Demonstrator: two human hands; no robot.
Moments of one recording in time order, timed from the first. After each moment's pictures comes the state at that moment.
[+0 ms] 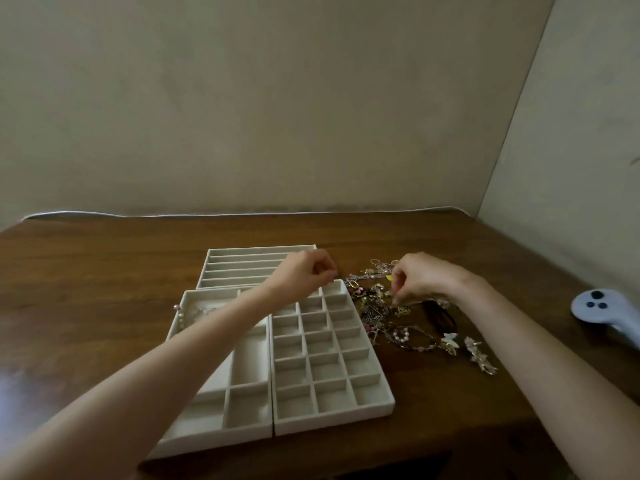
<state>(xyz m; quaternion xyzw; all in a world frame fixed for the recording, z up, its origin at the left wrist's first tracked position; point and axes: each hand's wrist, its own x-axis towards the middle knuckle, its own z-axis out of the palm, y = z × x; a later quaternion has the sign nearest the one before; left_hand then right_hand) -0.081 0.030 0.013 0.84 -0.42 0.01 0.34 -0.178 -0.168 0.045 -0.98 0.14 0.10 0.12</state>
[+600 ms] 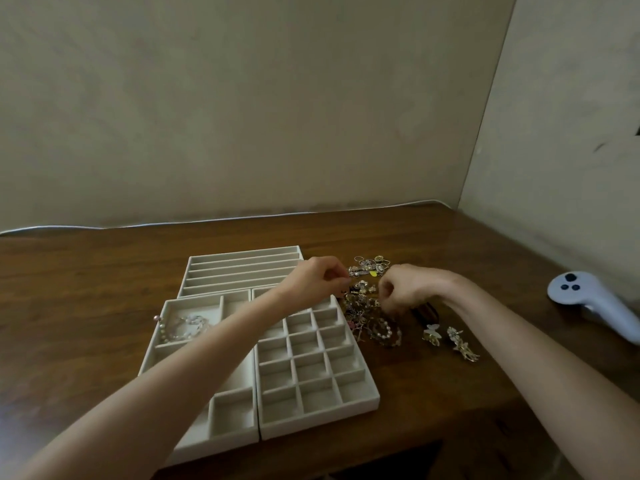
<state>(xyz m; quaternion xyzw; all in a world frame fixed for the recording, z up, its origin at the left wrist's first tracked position) -0.108 0.000 0.015 0.81 -0.44 -0.08 0.37 -0.190 -0.178 0.034 -0.97 0.11 0.17 0.16</state>
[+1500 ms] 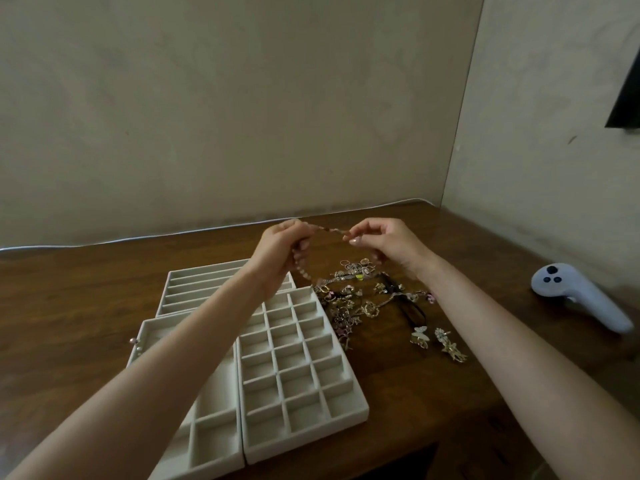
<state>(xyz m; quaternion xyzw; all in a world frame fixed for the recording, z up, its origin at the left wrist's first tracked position) -0.090 -0.002 0.052 0.59 -0.31 -0.21 0.71 -0.176 -0.186 0.051 -0.82 0.06 -0.16 0.55</state>
